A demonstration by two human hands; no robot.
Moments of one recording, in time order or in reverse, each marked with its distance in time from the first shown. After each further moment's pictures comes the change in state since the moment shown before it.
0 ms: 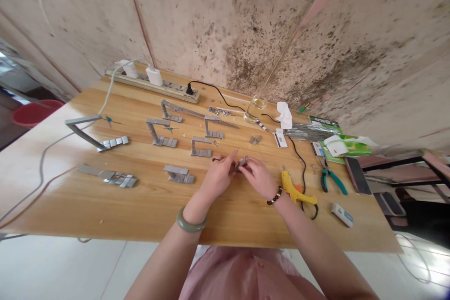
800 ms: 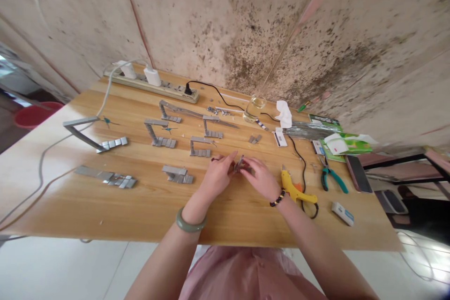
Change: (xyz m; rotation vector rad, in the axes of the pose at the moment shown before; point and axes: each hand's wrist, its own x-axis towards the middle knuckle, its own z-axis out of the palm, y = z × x) left_hand 0.000 -0.001 0.001 0.013 -0.004 0.009; right_hand -0.011 0.009 0.001 0.011 0.065 0.023
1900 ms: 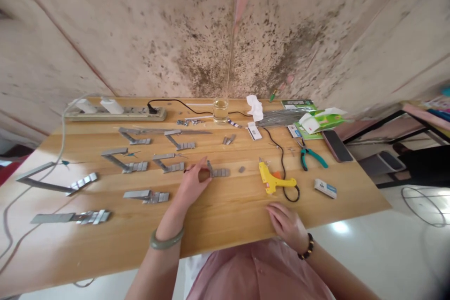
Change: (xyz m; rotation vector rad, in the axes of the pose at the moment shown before) left_hand 0.006 -0.008 -0.006 -0.017 -0.023 -0.085; right_hand -0.193 0.037 -0.024 -0.214 0.232 0.002
